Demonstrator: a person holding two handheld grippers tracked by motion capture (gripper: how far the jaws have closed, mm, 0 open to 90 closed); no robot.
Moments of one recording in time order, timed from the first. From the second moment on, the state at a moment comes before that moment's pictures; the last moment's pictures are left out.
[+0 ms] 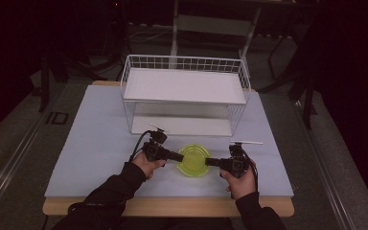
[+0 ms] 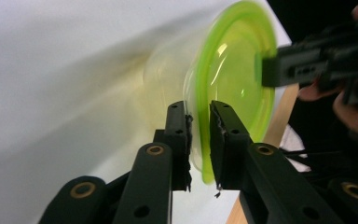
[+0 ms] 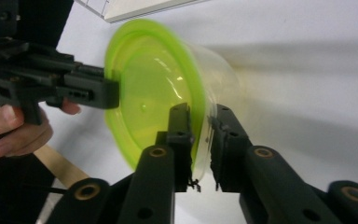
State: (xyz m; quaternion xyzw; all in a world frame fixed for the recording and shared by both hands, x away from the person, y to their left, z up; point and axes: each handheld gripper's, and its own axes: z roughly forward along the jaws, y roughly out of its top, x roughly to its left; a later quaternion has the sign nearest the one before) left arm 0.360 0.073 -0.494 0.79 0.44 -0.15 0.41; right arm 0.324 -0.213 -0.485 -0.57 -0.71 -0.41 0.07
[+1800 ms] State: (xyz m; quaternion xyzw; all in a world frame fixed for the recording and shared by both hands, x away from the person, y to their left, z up) left arm 0.357 0.130 -0.311 0.73 0.45 -0.03 0.51; right arm 0.354 -0.159 -0.302 -0.46 -0.74 -0.49 -0.04
